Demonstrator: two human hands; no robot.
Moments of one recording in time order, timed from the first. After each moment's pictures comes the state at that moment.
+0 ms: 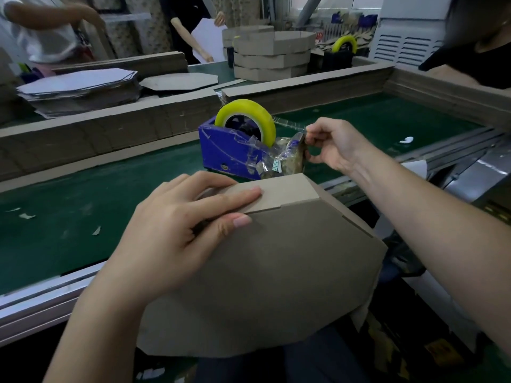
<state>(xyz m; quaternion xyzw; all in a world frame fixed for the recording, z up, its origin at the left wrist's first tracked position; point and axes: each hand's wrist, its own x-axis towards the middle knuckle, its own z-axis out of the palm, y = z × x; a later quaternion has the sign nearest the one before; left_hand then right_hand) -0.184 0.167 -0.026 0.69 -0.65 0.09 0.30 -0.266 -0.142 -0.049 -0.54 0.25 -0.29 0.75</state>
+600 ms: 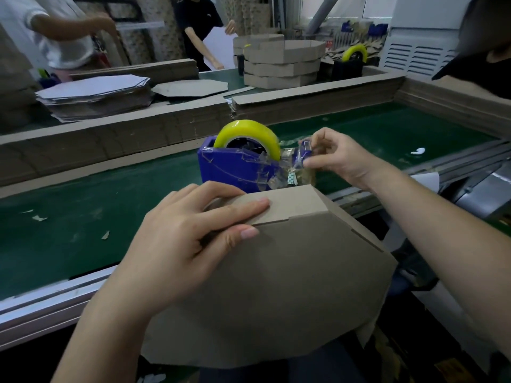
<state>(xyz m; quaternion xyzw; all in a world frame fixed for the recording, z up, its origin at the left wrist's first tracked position) -0.184 0.168 -0.025 0.70 -0.65 0.10 0.29 -0.276 -0.150 -0.058 -0.76 0.15 -0.21 0.59</state>
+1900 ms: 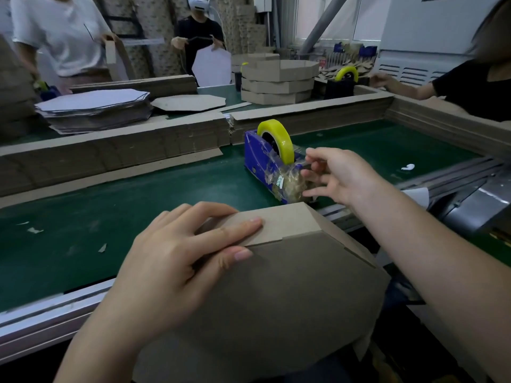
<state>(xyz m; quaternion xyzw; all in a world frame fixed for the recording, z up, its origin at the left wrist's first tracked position) -0.188 0.179 -0.024 0.71 -0.64 0.13 0.29 -0.272 -0.097 -0.026 -0.54 0.37 -0.29 0.70</state>
